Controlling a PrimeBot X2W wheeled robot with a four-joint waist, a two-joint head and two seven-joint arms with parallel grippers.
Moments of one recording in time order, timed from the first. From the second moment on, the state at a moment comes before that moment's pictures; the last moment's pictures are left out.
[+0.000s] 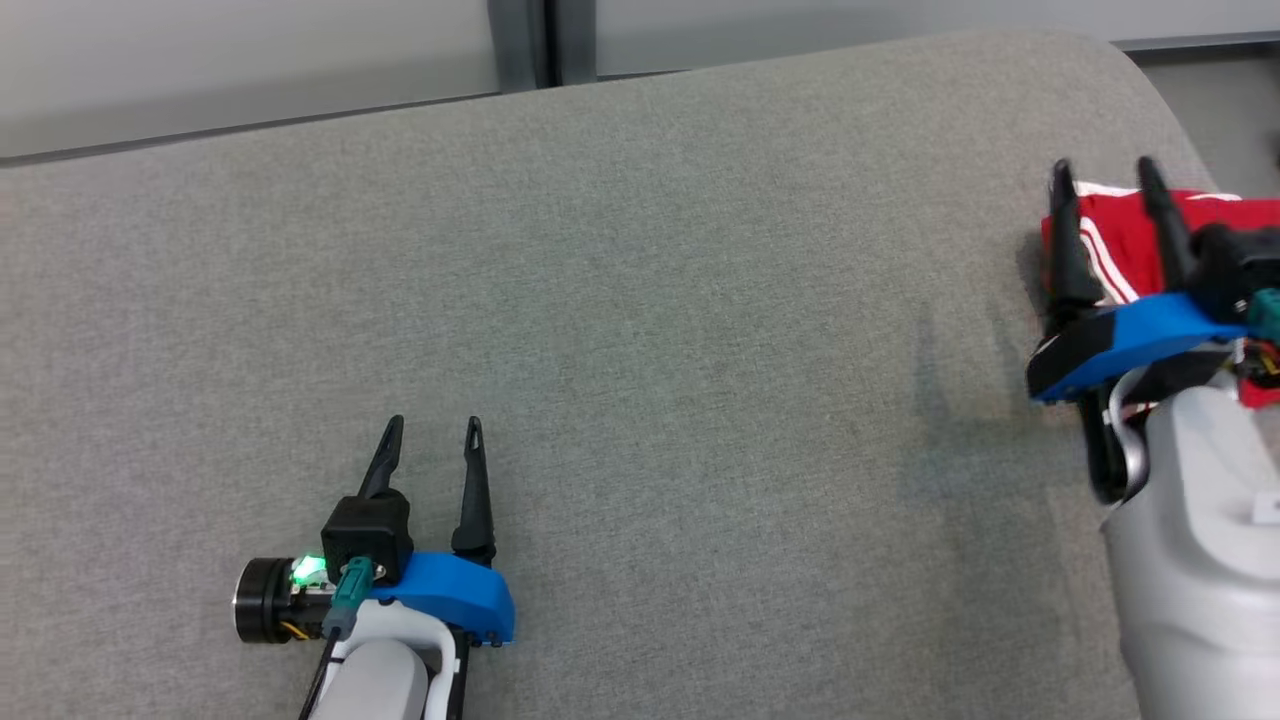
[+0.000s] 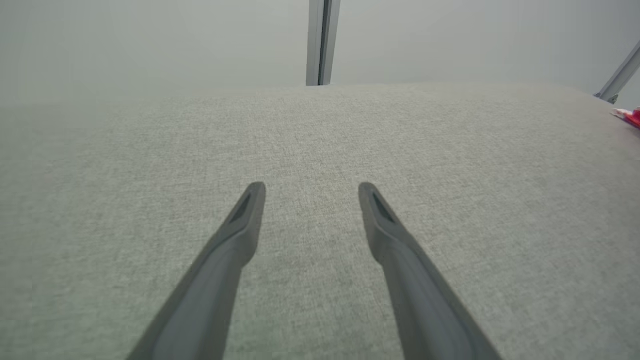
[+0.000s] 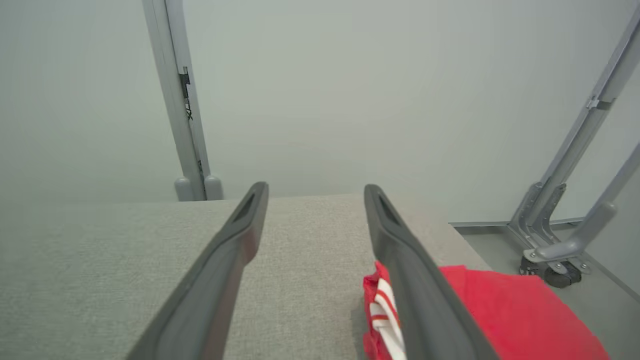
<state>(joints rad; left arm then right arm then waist) -0.25 0.05 -0.26 0.48 -0.18 0.10 -0.26 -0.69 -0.12 -0.17 0.66 0.01 0.13 -0.26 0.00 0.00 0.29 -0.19</state>
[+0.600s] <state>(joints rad) -0.19 0.05 -0.20 0.45 -0.21 0.10 -0.26 -0.39 -0.05 0.00 0.57 0.09 0.13 -0.26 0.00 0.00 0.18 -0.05</state>
